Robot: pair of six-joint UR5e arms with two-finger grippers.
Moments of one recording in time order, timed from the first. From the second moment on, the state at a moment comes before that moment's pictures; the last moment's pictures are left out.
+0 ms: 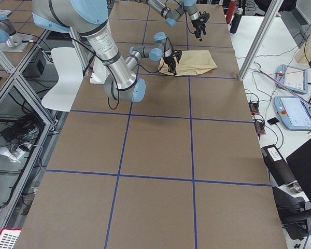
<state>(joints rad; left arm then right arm) -0.91 -2.09 -1.34 -2.32 -1.80 -0.58 0.39 -0.79 1.45 -1.43 1.43 1.51</state>
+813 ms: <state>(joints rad) -0.91 -2.09 -1.35 -2.32 -1.80 -0.58 0.24 -1.13 1.87 -1.47 1.31 1.58</state>
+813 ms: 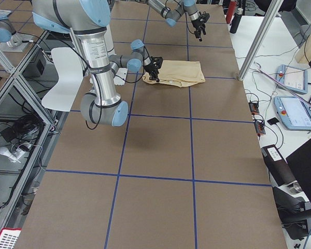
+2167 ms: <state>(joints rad) -0.91 -2.08 -1.36 -2.32 -1.80 -0.58 0.41 -0.75 1.42 -1.60 1.42 1.35</state>
